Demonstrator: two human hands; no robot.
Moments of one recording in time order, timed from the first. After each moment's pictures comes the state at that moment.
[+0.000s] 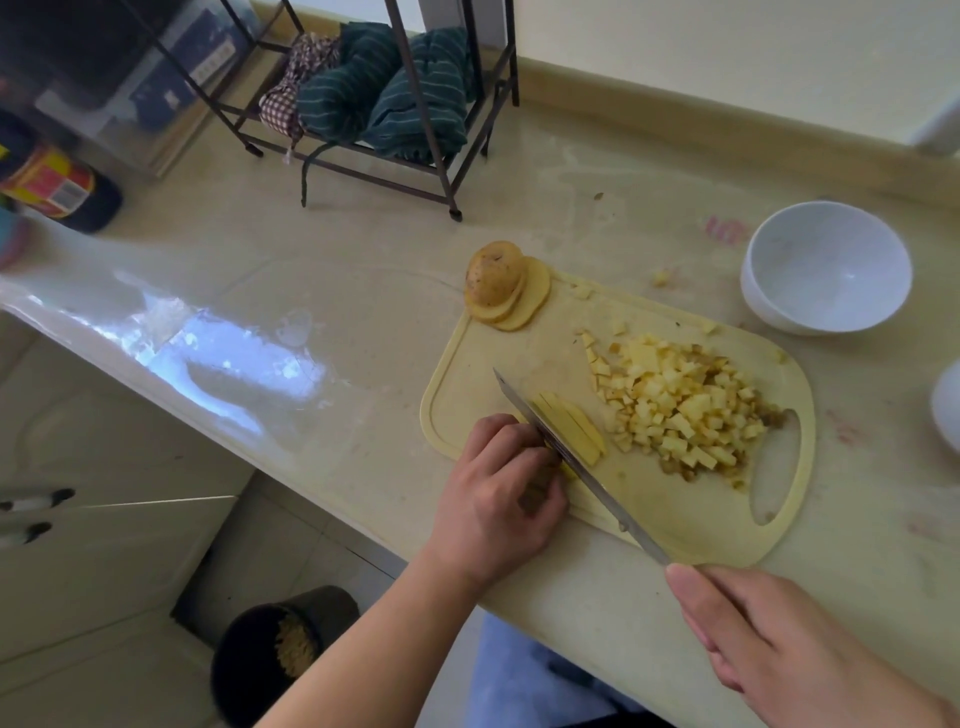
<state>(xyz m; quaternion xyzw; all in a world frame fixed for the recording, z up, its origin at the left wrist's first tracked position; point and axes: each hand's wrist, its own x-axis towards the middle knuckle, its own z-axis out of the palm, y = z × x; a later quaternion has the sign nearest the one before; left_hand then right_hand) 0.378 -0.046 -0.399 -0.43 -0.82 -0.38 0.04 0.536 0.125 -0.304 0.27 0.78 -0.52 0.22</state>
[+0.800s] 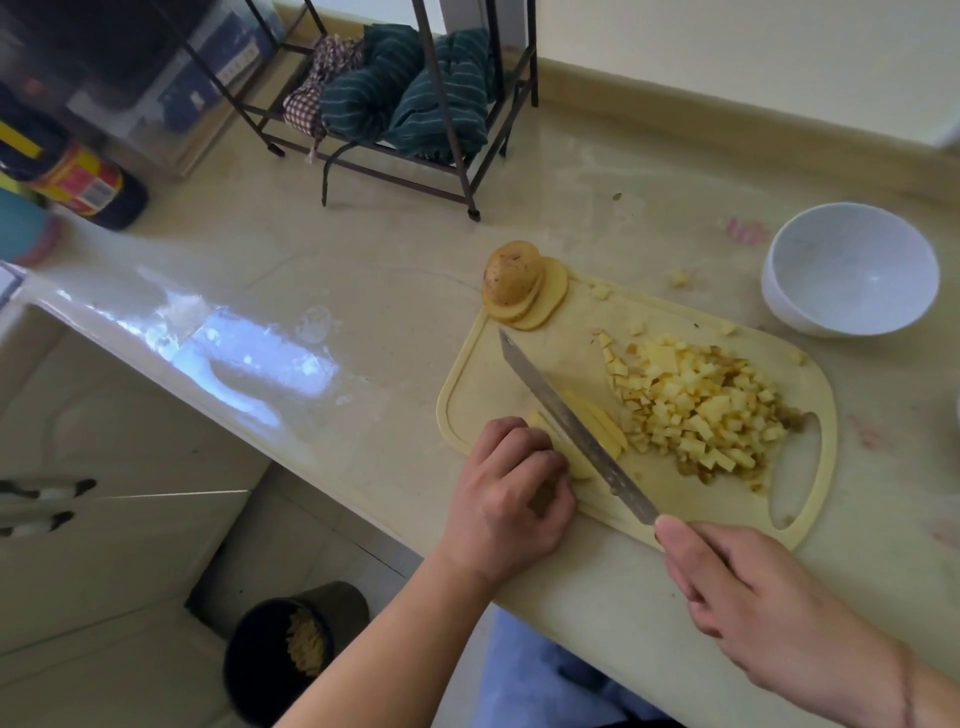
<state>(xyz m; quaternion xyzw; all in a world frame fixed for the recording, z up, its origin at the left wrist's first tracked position) 0.380 -0.049 -0.396 -0.42 -0.81 -0.40 0.07 0.507 0.120 -0.301 0.27 0.76 -0.55 0.22</state>
